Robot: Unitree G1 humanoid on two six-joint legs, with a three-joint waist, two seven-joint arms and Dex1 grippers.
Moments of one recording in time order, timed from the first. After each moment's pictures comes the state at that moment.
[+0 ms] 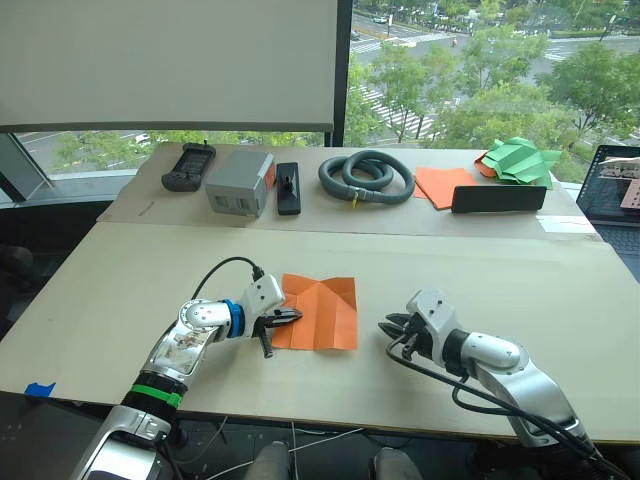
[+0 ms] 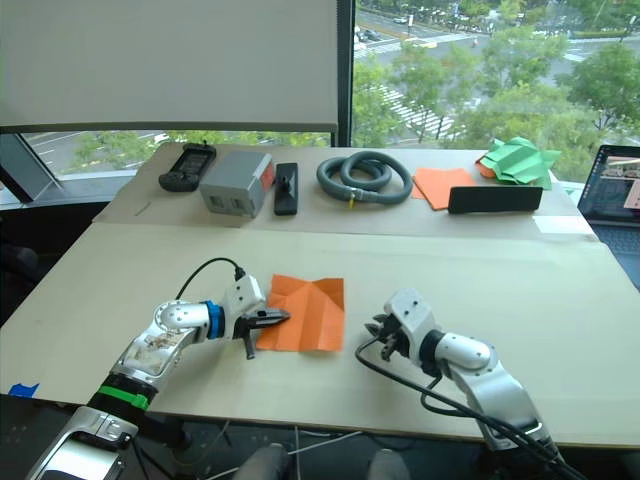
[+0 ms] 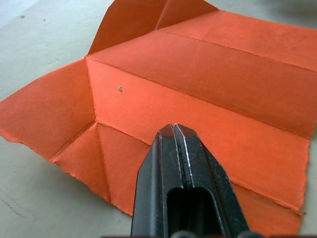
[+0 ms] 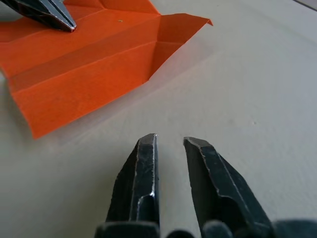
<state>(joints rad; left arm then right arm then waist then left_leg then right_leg) -0.41 0.50 -0.26 0.25 -0.11 0.19 -0.97 -0.11 -0.58 0.17 -0.32 0.19 0.55 0.64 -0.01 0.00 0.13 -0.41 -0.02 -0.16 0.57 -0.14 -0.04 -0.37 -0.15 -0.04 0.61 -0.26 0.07</state>
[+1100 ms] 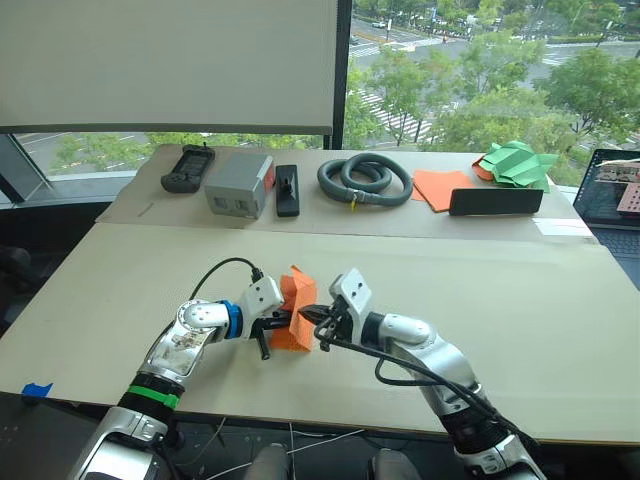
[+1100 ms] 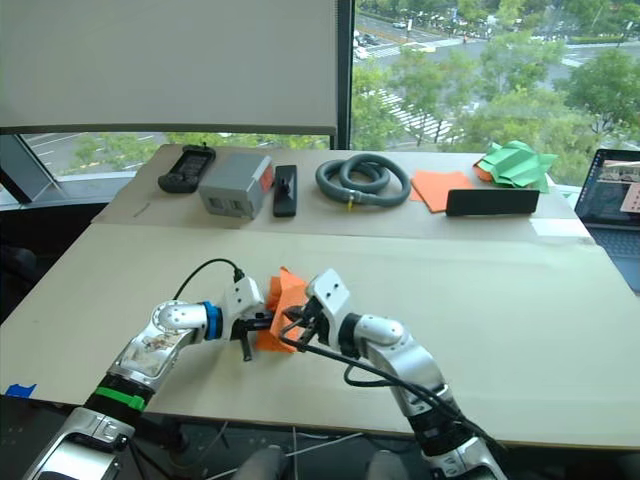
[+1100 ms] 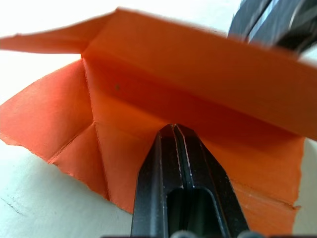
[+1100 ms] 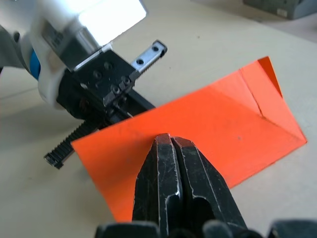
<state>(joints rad) -0.40 0.53 -0.25 0.22 -0.10 0.20 -0.98 -0.35 -0.19 0.36 -0.10 0.18 0.56 0.62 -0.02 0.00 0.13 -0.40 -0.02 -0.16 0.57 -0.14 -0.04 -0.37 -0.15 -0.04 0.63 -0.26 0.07</state>
